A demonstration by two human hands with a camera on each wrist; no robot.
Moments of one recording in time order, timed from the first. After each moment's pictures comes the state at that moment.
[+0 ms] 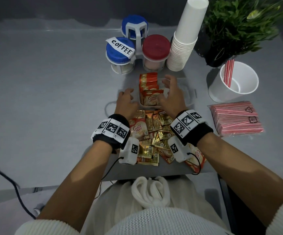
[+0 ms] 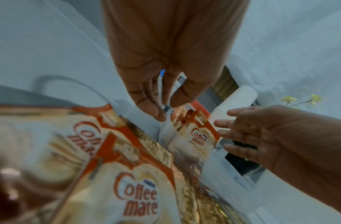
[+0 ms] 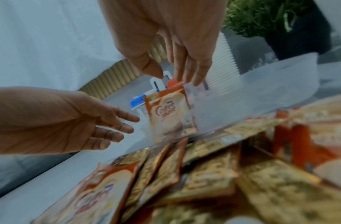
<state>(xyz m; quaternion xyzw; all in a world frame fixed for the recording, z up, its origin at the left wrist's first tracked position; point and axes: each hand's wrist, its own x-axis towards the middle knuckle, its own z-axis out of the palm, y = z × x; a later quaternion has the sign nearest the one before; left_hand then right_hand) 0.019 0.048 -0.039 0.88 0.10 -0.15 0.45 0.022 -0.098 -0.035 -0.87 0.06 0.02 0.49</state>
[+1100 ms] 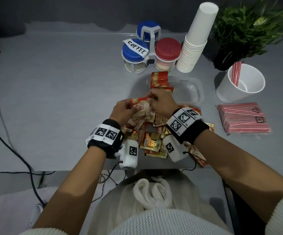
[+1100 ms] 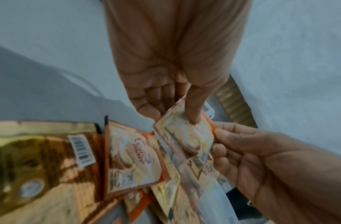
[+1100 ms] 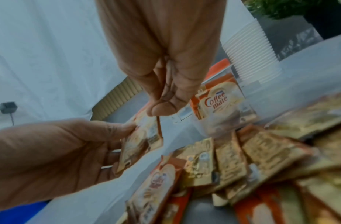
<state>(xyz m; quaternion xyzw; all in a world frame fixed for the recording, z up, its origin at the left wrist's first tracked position) -0.026 0.094 -0.040 0.80 0.13 -0.17 0.57 0.002 -0.048 -0.027 -0.89 -0.07 0.13 0.43</state>
